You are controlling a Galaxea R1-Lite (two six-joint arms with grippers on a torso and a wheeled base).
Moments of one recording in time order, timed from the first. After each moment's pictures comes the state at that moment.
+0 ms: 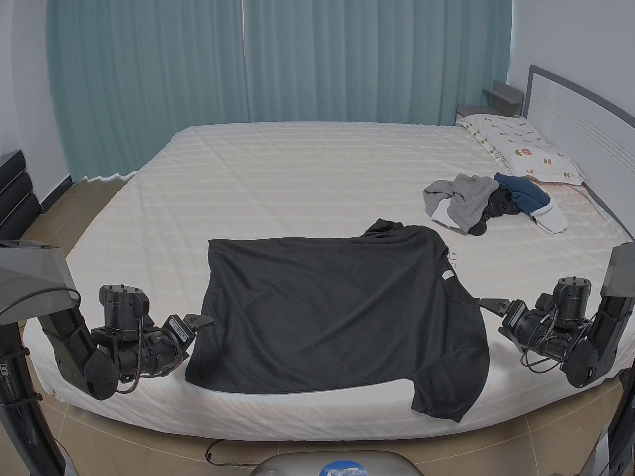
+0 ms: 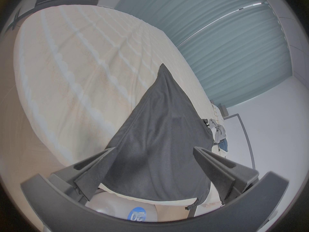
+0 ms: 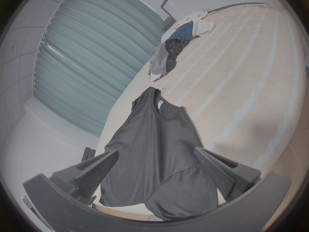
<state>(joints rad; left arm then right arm) -0.13 2.09 -0.41 -1.04 -0.20 -0.93 0.03 2.12 -0.32 -1.36 0.25 0.79</state>
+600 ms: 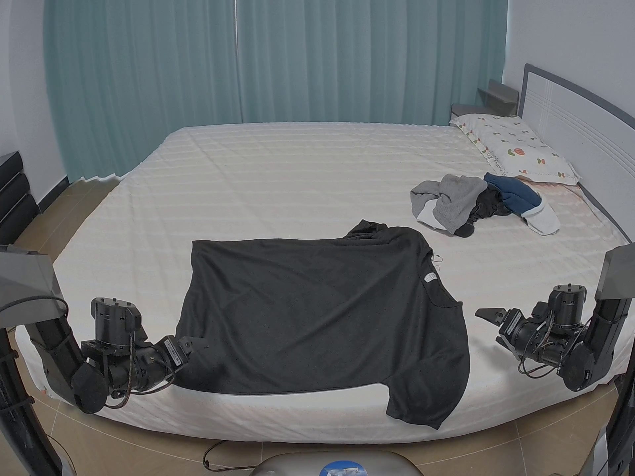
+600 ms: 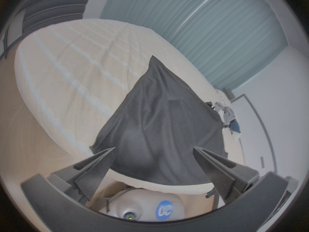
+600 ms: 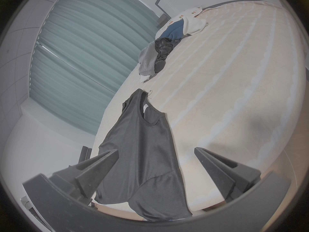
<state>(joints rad) -0.13 2.02 -0.28 -0.99 -0.12 -0.70 0.03 2.17 -0.30 -1.36 0.25 0.79</state>
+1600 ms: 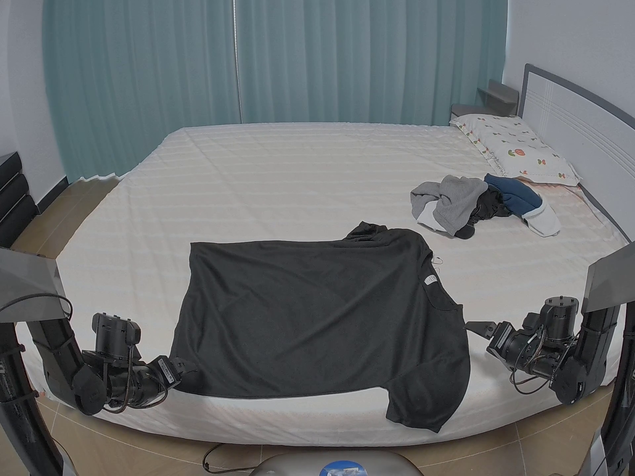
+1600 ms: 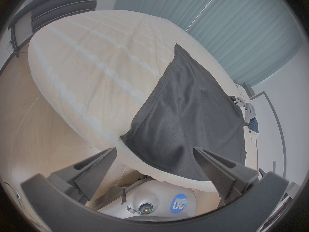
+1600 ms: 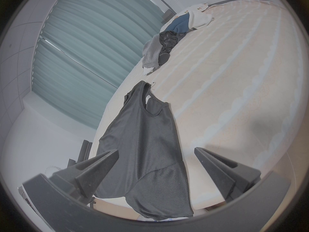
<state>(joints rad) -0.08 2.08 -0.27 -0.93 -0.10 -0.72 0.08 2.24 -0.24 -1.50 0.25 0.78</state>
